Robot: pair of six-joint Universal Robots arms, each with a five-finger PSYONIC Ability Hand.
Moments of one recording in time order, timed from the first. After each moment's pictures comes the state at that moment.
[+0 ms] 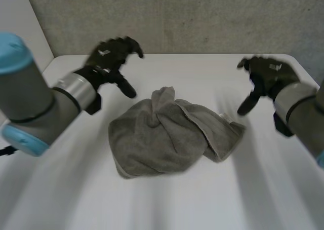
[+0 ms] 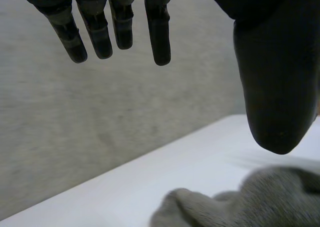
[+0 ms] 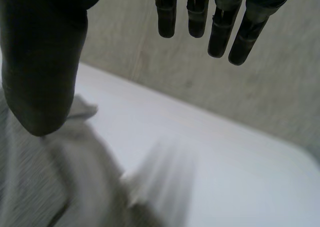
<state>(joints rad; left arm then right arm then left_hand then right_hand) 4.30 -2.00 -1.33 3.34 -1.23 3.10 1.96 -1.33 1.43 0.16 1.63 3.12 0.28 0.27 0.28 0.28 0.07 0.23 0.25 0.24 0.26 0.07</state>
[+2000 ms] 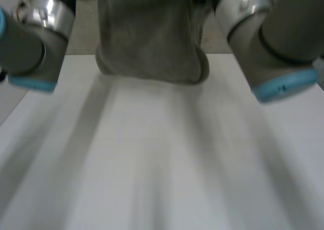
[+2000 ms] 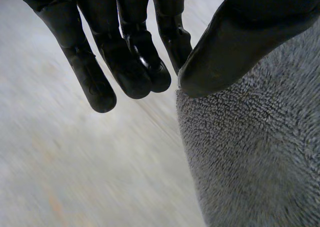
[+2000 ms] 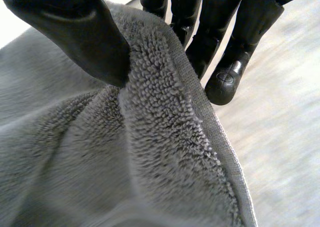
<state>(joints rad) 4.36 -2.02 -1.09 3.73 -1.35 3.40 2.19 -1.08 0.77 -0.05 1.50 2.59 1.27 1.34 1.34 1.36 1.16 1.33 1.32 1.33 1.33 1.15</state>
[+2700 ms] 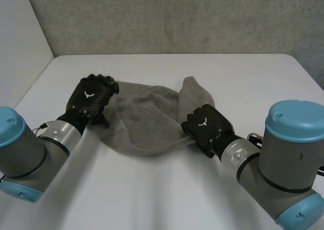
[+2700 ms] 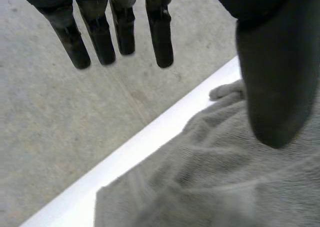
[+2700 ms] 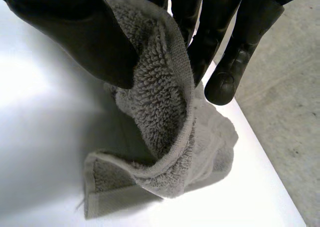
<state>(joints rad) 4.46 -1.92 -1.86 3.80 -1.21 3.41 2.13 -1.21 1.68 -0.18 1.38 2.43 0.31 0.31 0.32 0.32 0.11 1.33 1.32 1.33 1.33 1.15</state>
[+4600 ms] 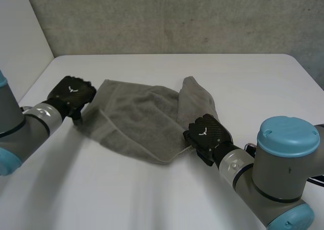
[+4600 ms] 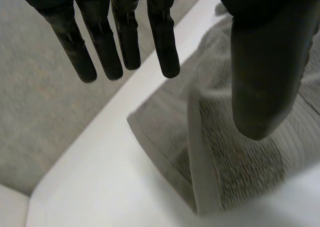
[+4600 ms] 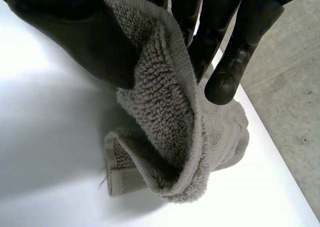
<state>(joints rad) 4.55 -1.99 -1.56 3.30 -1.25 3.74 2.14 -1.15 1.74 -0.27 1.41 2.42 0.48 0.49 0.50 0.49 0.29 1.33 1.32 1.33 1.34 1.15</state>
